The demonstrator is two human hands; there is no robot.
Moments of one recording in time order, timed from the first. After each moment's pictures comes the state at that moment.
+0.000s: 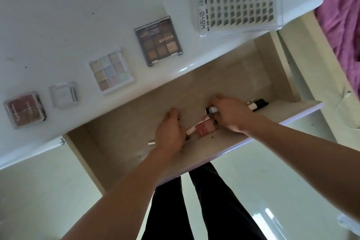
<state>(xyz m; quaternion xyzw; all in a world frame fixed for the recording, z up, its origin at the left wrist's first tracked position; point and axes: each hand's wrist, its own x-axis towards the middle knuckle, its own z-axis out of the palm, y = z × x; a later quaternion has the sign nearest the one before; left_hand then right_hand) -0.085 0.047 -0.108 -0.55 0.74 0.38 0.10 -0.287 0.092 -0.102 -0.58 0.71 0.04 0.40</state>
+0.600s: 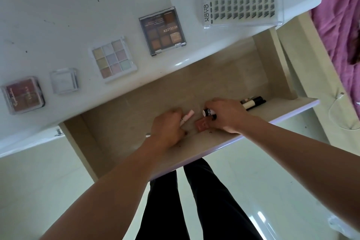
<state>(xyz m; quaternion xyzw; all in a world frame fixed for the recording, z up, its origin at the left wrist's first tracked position) -0.080 0.036 -0.104 -0.43 0.81 0.32 0.22 -0.273 0.100 -0.092 -0.60 0.70 0.05 0.38</state>
